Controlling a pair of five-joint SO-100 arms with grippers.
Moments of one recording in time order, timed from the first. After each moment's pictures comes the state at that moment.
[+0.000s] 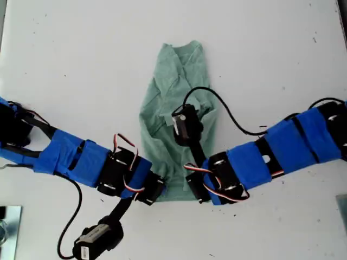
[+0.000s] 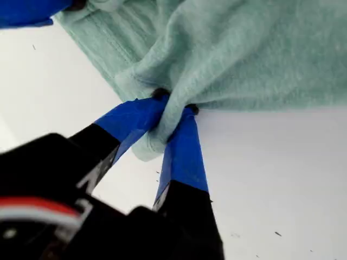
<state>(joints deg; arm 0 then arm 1) 13.5 50.8 56.3 72.6 7.8 -16.5 65.3 60.0 77.7 -6.0</state>
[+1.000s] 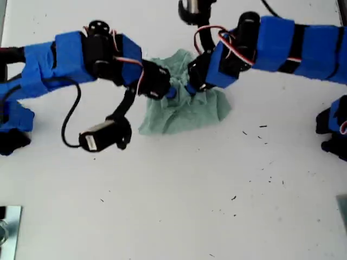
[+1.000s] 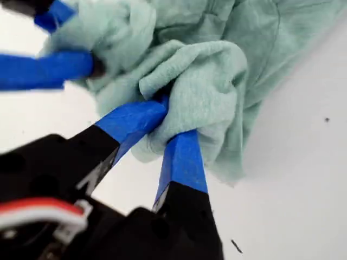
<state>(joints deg) -18.3 72.5 57.2 74.9 34.5 19.4 85.6 65.0 81.6 -39.5</state>
